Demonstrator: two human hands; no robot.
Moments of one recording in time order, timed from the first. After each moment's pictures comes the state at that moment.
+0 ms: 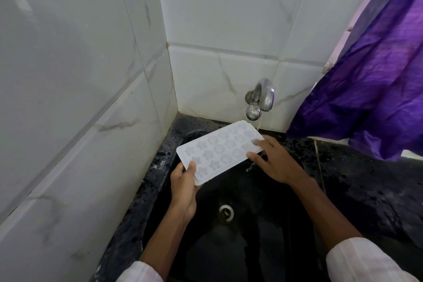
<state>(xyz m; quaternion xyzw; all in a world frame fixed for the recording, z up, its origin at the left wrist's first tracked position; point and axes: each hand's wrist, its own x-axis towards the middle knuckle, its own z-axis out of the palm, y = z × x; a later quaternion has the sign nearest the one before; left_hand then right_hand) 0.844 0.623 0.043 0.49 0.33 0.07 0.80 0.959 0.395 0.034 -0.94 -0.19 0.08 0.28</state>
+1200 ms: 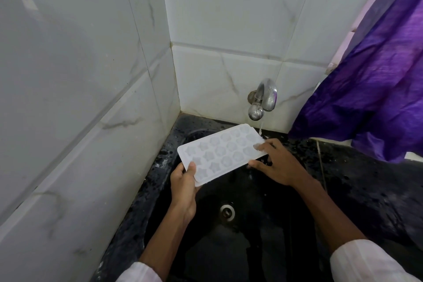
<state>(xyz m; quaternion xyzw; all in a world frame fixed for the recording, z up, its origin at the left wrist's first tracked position) 0.841 0.625 0.040 0.50 0.34 0.08 0.79 0.963 0.385 0.025 -0.94 -0.23 0.08 0.24</state>
